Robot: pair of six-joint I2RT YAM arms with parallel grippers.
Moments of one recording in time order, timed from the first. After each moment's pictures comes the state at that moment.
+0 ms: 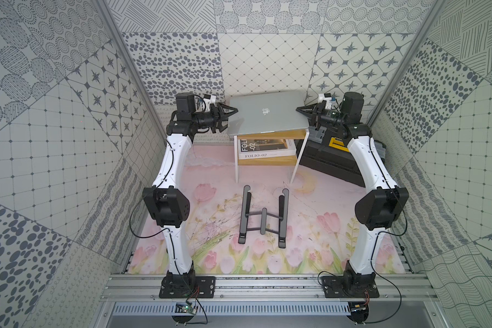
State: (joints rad) left arm -0.01 2.08 2.31 -0.55 1.04 -0.94; right arm 0.09 2.00 2.16 -0.28 -0.93 1.24
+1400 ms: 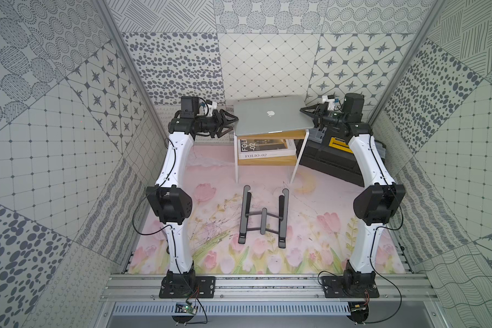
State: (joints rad) left arm -0.02 2.13 2.41 -0.82 0.90 -0.76; right arm 0.06 2.07 2.24 -0.39 -0.90 1.13
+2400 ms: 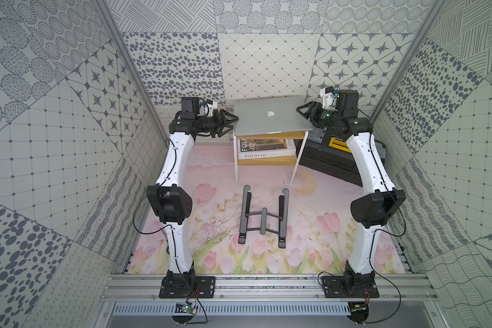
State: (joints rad) left arm -0.02 2.13 2.38 -0.76 0.92 -0.76; right arm 0.16 2.04 2.38 -0.68 -0.51 0.63
